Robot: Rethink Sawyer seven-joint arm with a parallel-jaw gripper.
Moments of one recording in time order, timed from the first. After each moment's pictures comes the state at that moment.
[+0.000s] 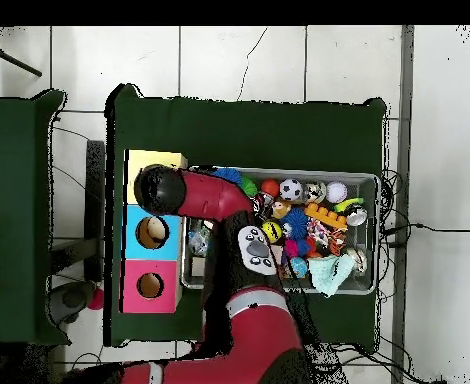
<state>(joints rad) -0.06 -0.42 0.10 1.43 0.20 0.45 1.61</state>
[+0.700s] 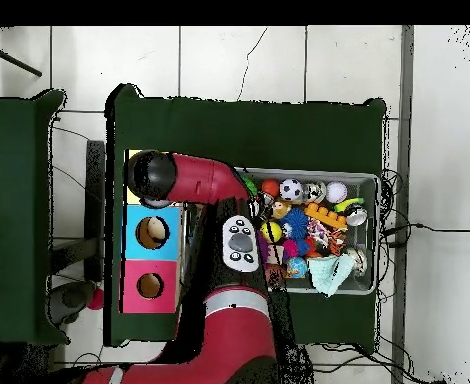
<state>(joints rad) 0.00 -0.41 0.01 1.32 0.20 0.69 1.61</state>
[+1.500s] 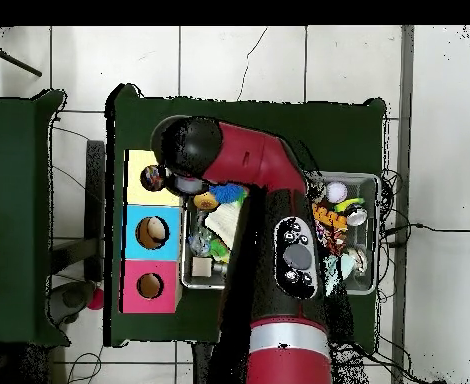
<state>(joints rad) -0.10 -0.54 -0.01 1.26 0.15 1.00 1.61</state>
